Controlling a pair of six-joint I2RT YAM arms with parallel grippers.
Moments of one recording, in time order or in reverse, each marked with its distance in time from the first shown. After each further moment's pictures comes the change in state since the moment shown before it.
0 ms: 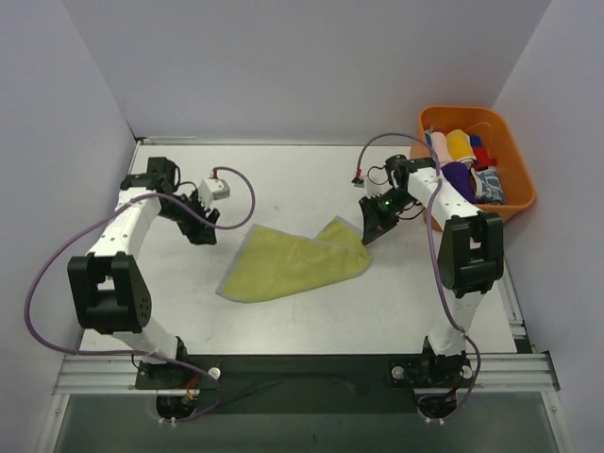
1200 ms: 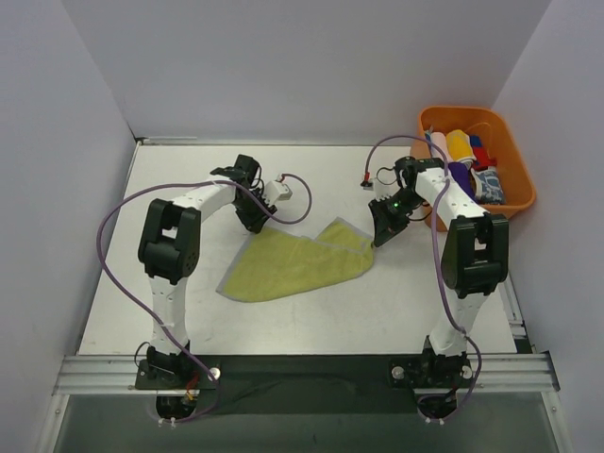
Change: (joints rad) left arm -0.357 0.543 0.307 0.320 -0.327 -0.280; right arm -0.048 -0.012 -0.013 -0.049 0.065 -0.067
